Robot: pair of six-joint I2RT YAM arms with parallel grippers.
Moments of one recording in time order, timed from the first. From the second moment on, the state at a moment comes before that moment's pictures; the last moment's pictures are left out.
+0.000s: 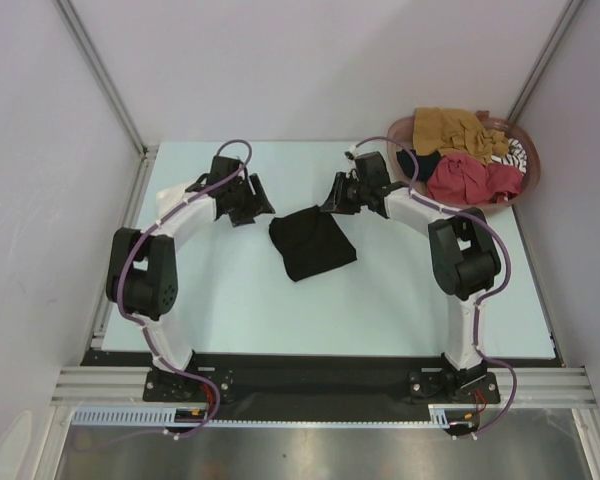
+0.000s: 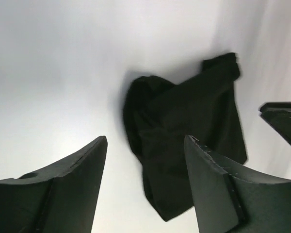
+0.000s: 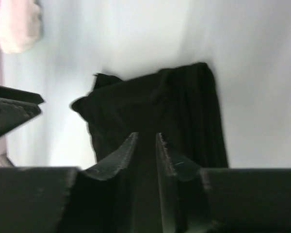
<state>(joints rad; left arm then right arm) -0.24 1.81 1.31 -0.39 0.18 -0.60 0.41 2.05 1.49 -0.15 -0.36 0.52</state>
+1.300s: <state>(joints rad) -0.23 1.96 1.17 -0.01 0.28 -0.73 0.35 2.22 1.44 0.24 -0.46 0.73</state>
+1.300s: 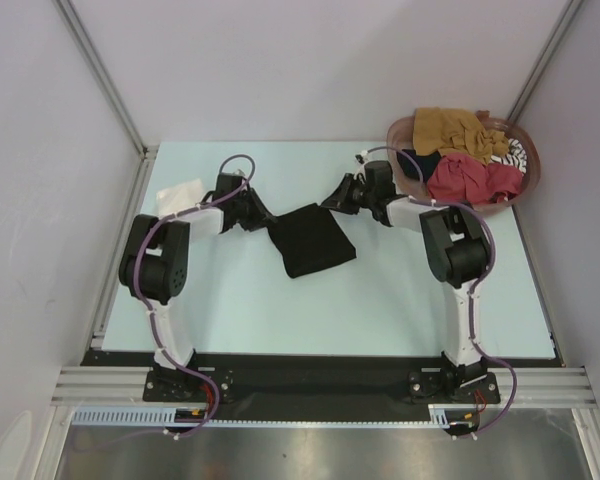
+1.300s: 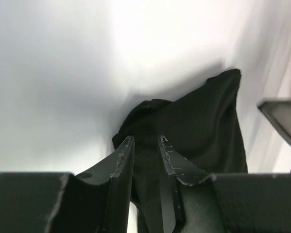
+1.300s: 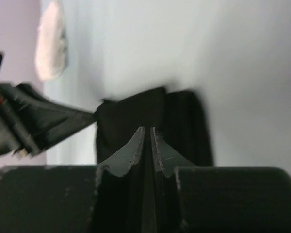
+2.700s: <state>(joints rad) -0.37 2.27 1.54 -0.05 0.55 -0.72 0.49 2.14 1.13 0.30 -0.96 0.72</state>
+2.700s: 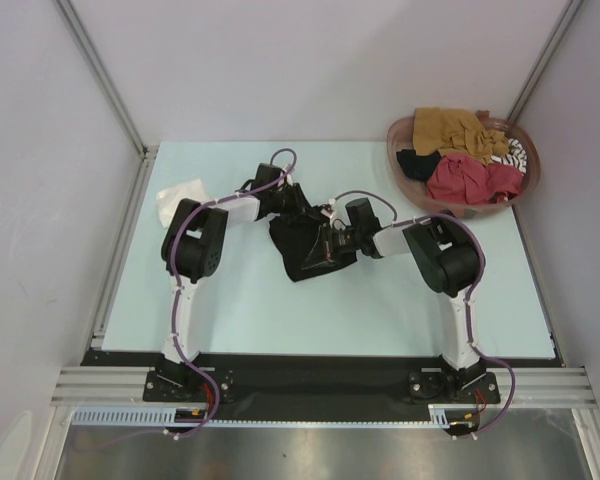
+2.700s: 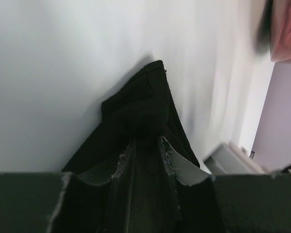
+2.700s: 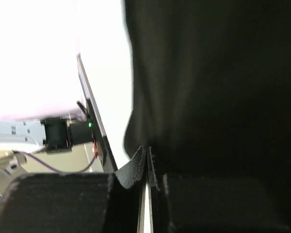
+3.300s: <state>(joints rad) -0.37 2.28 1.57 -0.08 0.56 -0.69 0.53 2.17 1.08 0.34 -1.01 0.73</state>
